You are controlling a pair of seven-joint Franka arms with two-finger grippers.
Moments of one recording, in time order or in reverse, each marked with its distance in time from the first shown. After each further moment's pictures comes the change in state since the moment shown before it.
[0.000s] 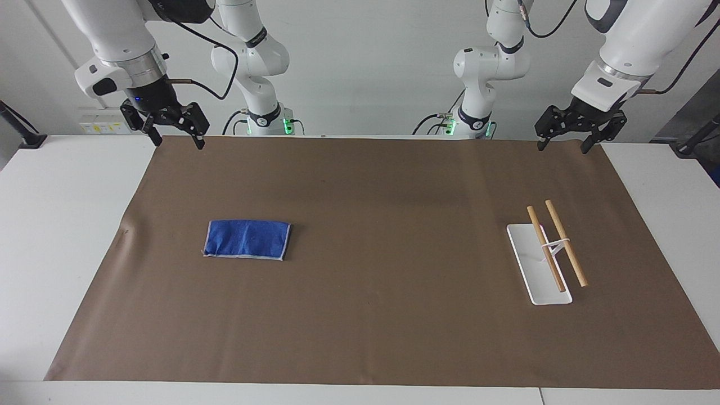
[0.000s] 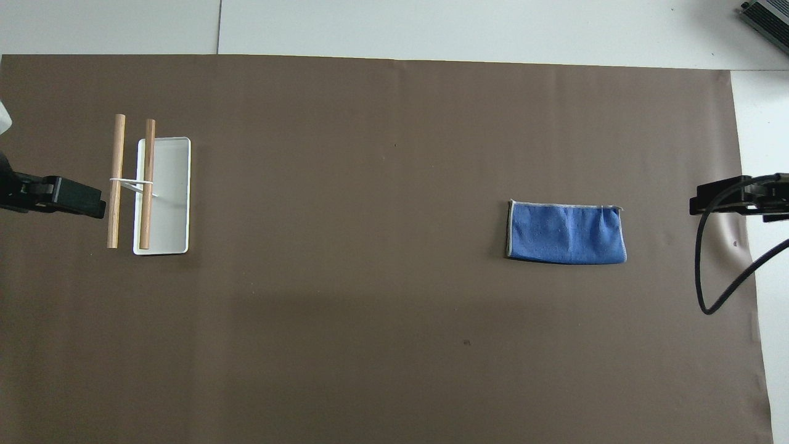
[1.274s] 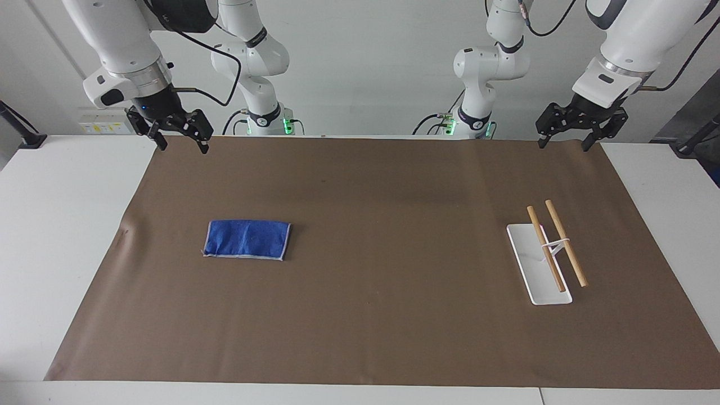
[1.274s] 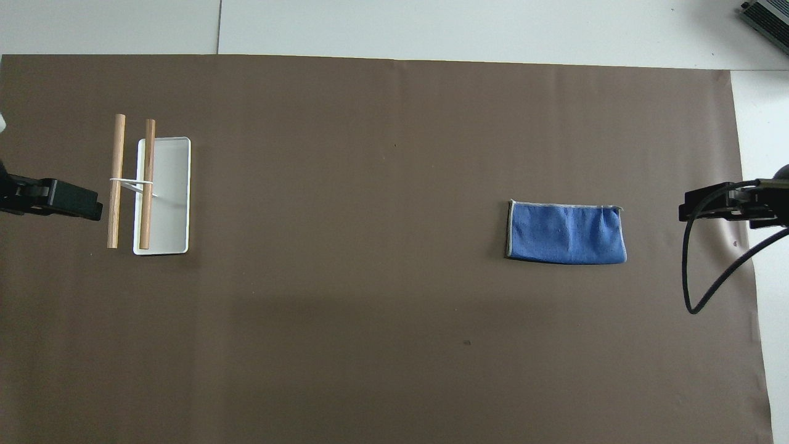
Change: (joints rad) left arm 0.001 -0.006 0.004 -0.004 0.000 -0.003 0.001; right arm 0.000 -0.004 0.000 -0.073 0.000 0.045 0.013
